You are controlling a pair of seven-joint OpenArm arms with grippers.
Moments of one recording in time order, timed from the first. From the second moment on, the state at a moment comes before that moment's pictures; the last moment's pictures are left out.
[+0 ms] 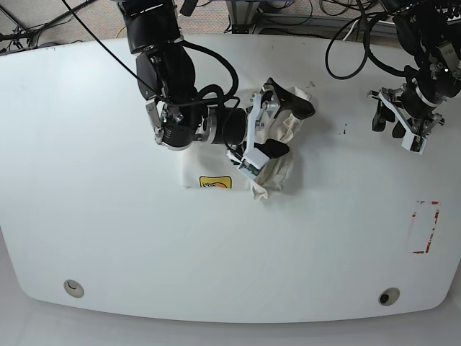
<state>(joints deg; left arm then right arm) 11.4 -12.6 -34.5 107.3 -28.3 -42.8 63.3 4.2 0.2 -14.1 96.2 50.3 38.5 -65.1</state>
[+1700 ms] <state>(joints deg) 0.4 -9.8 3.1 91.4 -27.7 -40.1 61.5 11.9 9.6 -0.3 73.7 11.5 40.6 -46.4</state>
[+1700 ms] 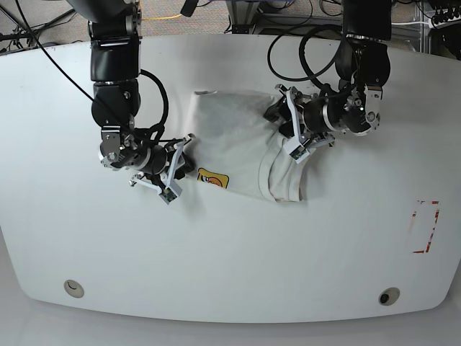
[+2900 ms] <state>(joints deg) -6.1 -12.6 -0.6 104.9 -11.2 -41.3 63.6 -4.2 -4.6 -14.7 95.6 11.9 39.6 -55.7</state>
